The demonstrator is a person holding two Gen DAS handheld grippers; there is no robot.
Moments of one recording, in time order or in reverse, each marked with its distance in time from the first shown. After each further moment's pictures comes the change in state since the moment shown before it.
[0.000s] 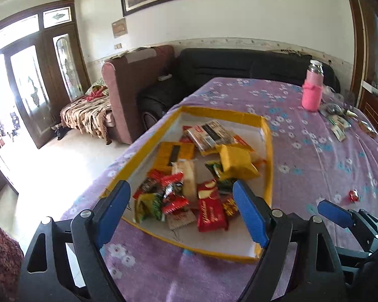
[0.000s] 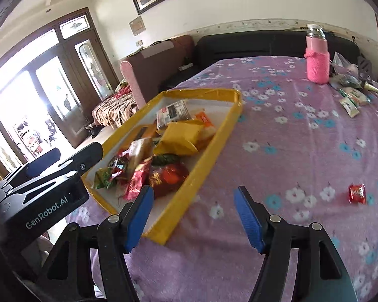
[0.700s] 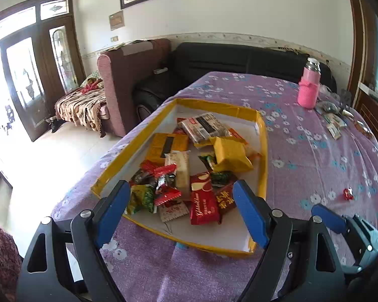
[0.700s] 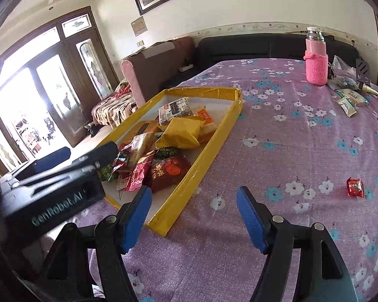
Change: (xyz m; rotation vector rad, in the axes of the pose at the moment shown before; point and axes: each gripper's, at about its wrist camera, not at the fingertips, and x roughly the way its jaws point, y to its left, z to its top) left arm 0.004 0.000 -0.003 -0.033 0.027 -0.031; right arm -0.002 0.009 -0.012 -0.033 -0.014 -0.015
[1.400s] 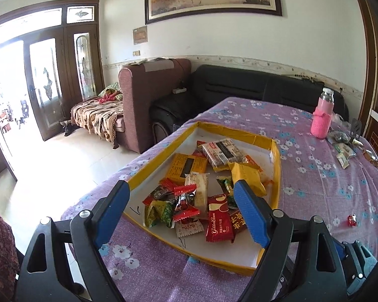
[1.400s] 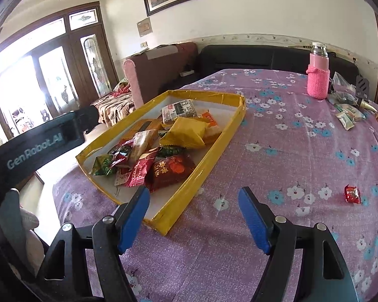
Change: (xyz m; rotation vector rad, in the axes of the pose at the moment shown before) left arm -0.012 0.016 0.000 -0.091 -0.116 0.068; right arm -0.001 0.016 -0.009 -0.081 -0.044 -0.046
